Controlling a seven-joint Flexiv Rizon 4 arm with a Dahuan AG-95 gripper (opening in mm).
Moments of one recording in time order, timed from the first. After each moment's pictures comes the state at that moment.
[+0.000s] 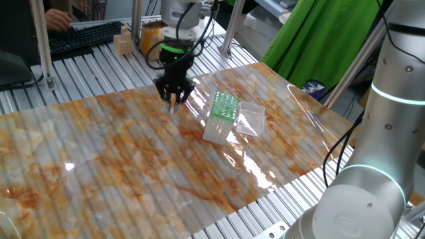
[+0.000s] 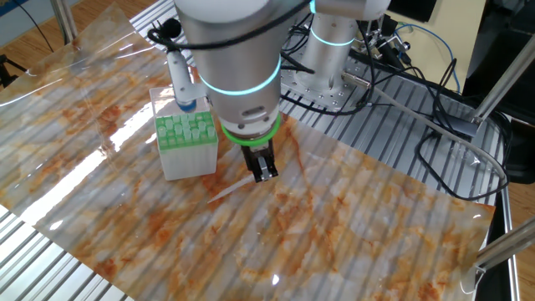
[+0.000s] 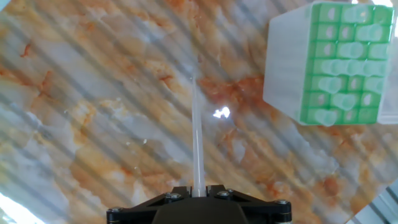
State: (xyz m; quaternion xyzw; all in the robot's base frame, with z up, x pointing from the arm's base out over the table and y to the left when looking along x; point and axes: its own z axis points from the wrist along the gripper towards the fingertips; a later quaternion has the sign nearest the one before) arm 0.523 0.064 0.155 -0.35 -0.93 0.01 0.12
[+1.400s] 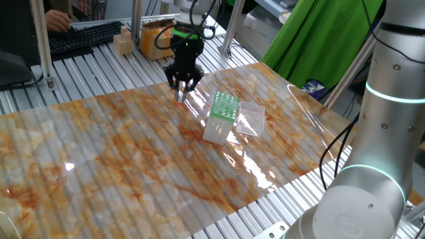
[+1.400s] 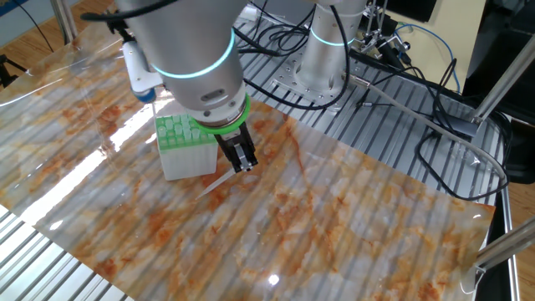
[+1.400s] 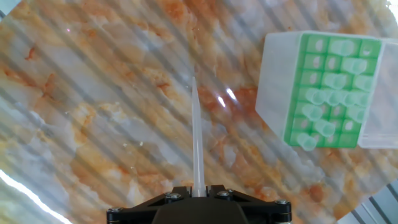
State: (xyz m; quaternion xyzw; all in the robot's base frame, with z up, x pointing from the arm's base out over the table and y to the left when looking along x) arm 0.541 0.036 0.179 -0.33 -0.93 -0.02 0.15
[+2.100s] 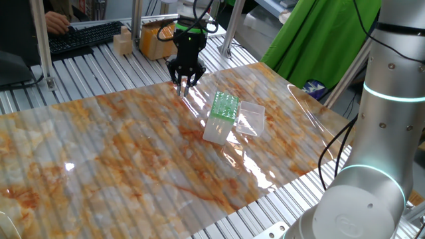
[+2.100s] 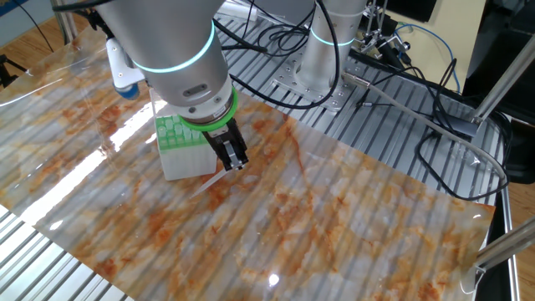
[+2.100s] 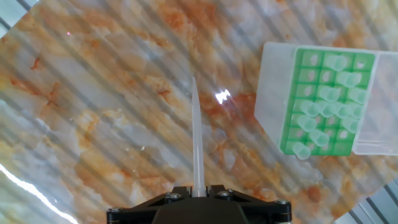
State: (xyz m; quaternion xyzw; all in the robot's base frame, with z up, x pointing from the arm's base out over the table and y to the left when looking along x) arm 0.547 0.027 0.185 -0.33 -0.93 -0.02 0.16
